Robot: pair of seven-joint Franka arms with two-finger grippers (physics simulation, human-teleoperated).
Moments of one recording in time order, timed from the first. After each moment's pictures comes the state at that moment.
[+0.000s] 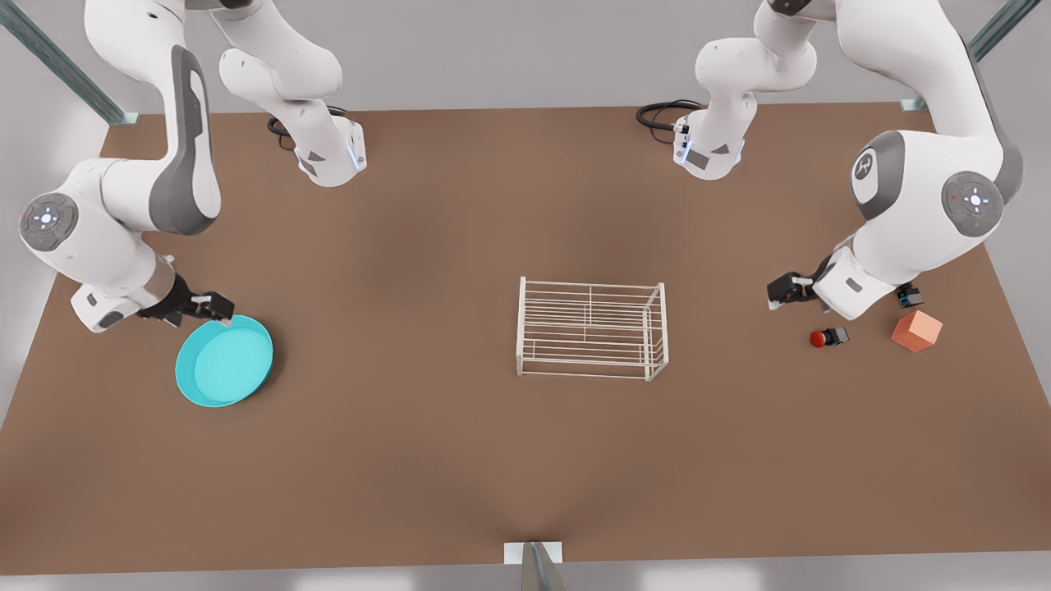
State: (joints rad) left arm -0.04 0.18 -0.06 -1.52 -0.07 1.67 -0.05; right arm -0.02 0.07 -0.04 -1.82 0.00 1.93 -0.03
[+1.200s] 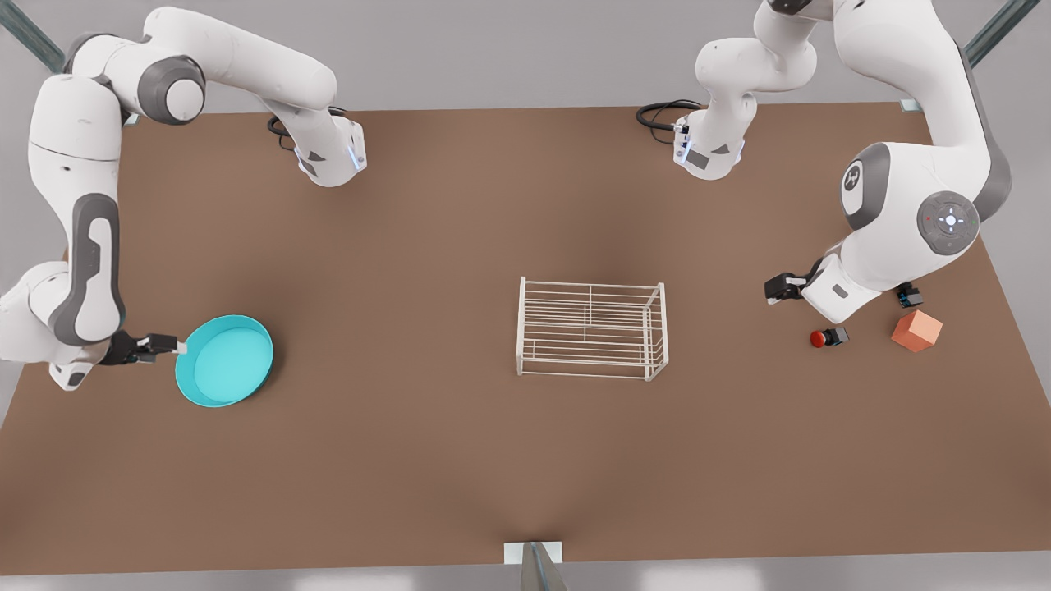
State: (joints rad) left arm -0.04 0.17 -0.06 -1.57 -0.01 1.62 -0.06; right arm -0.48 0.64 -0.01 -1.58 0.21 1.95 -0.76
